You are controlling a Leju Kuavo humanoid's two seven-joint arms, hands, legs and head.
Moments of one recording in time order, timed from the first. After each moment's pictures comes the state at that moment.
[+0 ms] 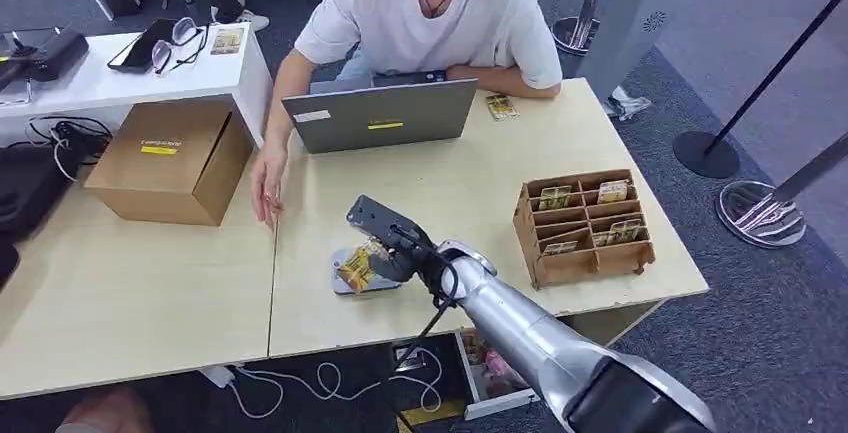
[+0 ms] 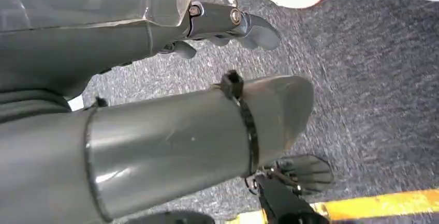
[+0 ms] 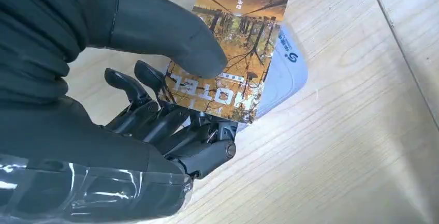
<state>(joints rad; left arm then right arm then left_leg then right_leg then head) -0.16 -0.17 1.17 -0.15 -1.37 0.23 -0.23 -0.75 0.12 0.77 -0.46 -0.08 0.12 0.15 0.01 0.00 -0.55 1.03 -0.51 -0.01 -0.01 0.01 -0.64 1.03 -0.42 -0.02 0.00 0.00</state>
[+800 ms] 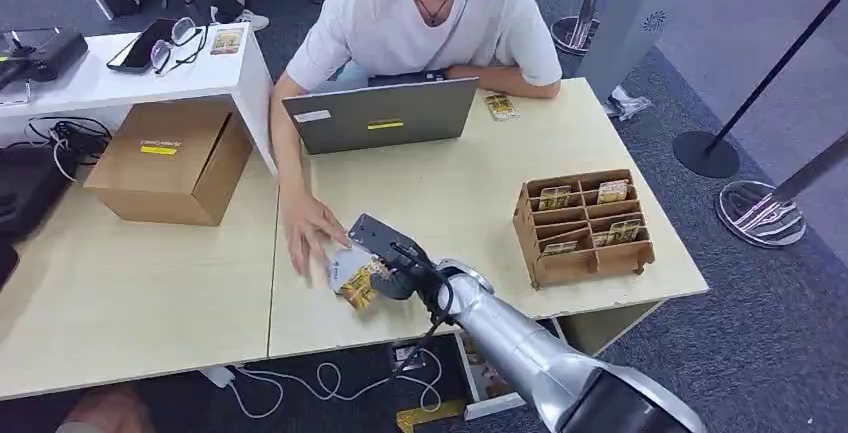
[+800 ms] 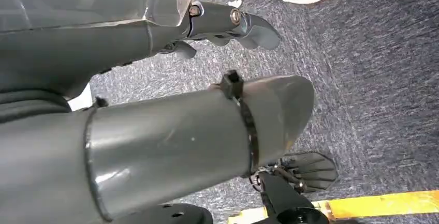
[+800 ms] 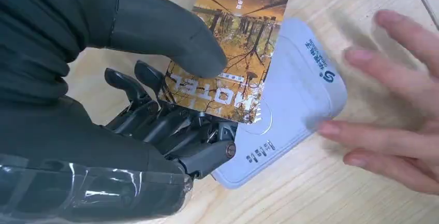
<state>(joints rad) -0.18 -0.18 1.20 -0.15 -1.39 0.23 -0.18 -0.71 0.15 0.77 -0.40 -0.08 0.09 0.15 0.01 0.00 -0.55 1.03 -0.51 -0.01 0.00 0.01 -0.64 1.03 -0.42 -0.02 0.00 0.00</state>
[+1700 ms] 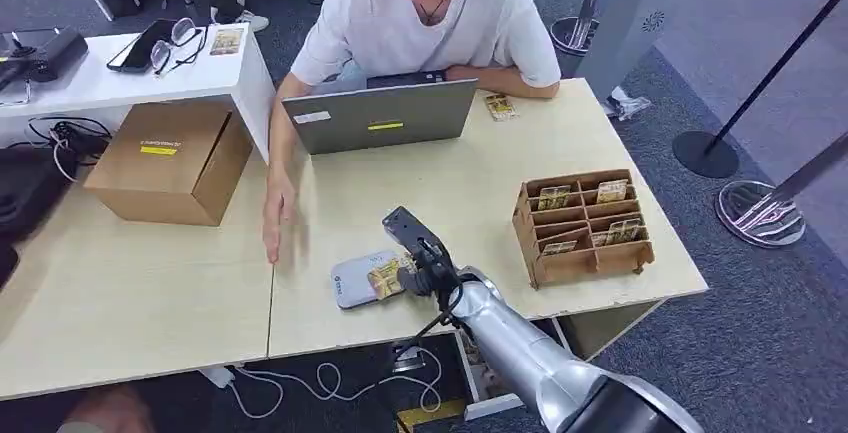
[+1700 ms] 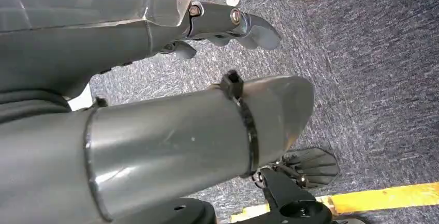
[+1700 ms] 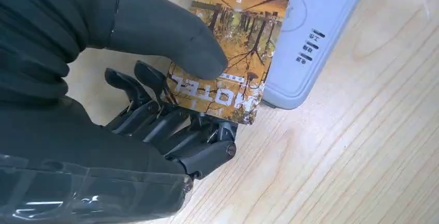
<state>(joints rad) -0.18 -0.18 1.20 -0.15 -1.41 0.21 -0.18 -0.68 0.15 0.68 -0.35 -0.09 -0.09 0.22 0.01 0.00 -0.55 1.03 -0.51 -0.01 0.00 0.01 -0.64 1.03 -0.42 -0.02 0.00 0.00</state>
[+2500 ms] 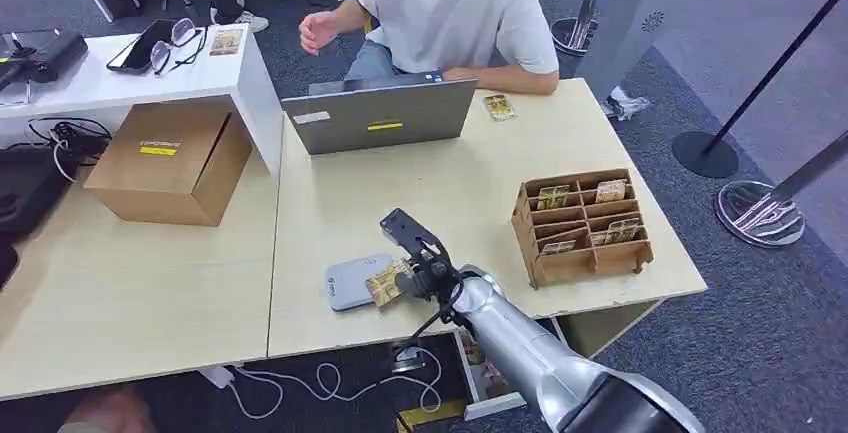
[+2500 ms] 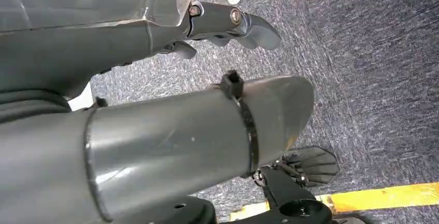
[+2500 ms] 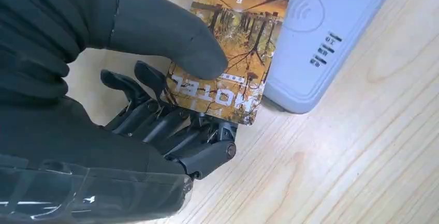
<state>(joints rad) -0.18 -0.18 1.22 -0.15 -1.42 0.22 -0.18 -0.68 0.15 0.66 -0.35 -0.11 0.03 0.25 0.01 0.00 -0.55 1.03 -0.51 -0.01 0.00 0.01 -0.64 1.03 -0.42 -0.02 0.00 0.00</state>
